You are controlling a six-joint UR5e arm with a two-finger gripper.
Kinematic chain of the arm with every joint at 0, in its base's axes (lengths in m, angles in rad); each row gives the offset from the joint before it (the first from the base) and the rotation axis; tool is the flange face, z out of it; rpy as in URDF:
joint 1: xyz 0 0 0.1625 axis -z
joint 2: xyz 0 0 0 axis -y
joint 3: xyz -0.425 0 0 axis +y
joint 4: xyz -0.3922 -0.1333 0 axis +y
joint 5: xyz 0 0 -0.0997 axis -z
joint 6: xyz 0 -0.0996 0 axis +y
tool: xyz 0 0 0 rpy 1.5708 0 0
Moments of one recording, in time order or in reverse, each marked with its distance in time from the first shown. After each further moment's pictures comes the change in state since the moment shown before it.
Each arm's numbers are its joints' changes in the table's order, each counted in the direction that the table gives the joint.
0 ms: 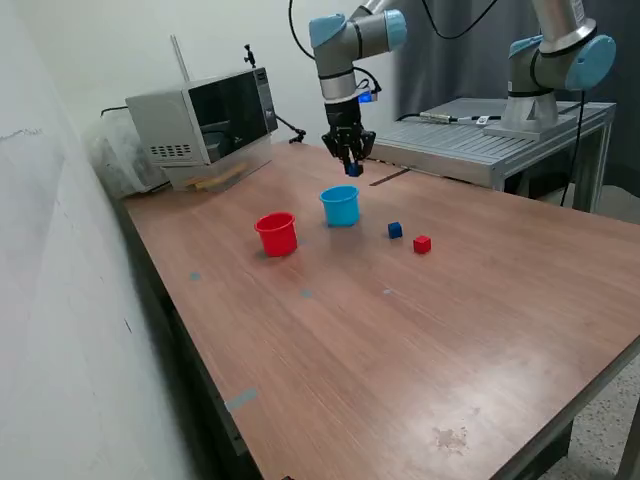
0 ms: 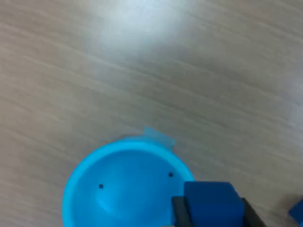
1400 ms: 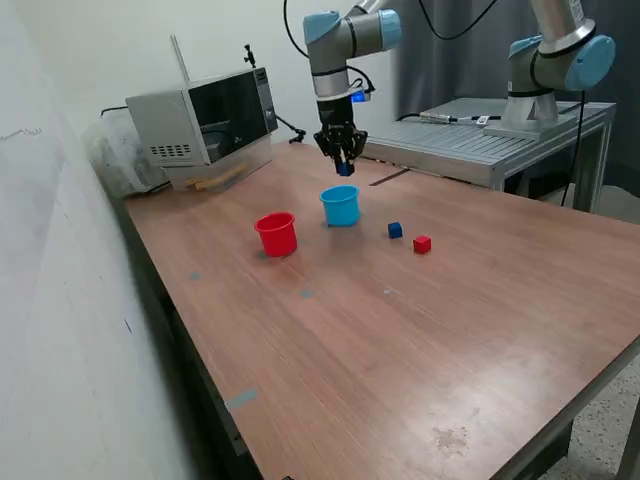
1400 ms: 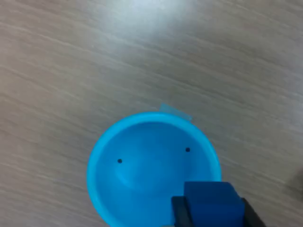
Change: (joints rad) arm 0.004 0.020 0.046 0.016 0.008 -0.005
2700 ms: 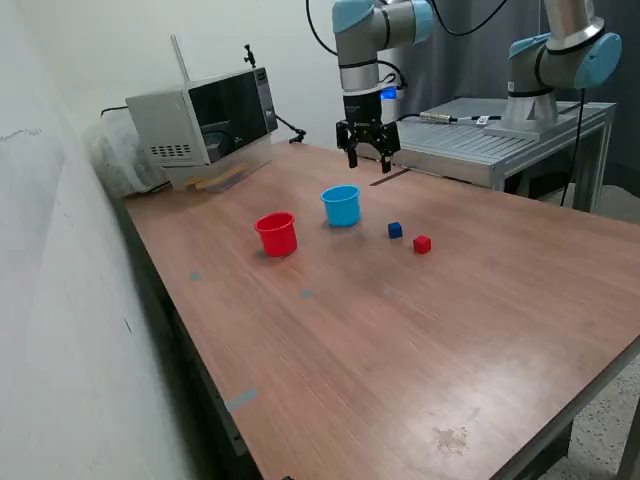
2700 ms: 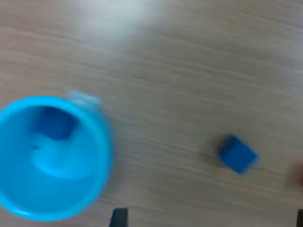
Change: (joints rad) arm -0.140 -0.046 -0.050 0.030 0.013 -0.281
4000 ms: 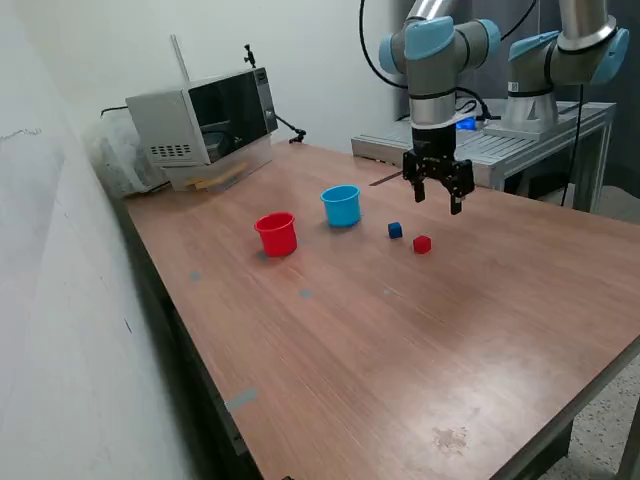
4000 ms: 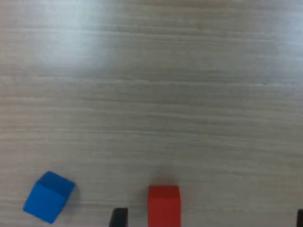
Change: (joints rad) arm -0.259 0.099 -0.018 0.081 0.000 -0.450
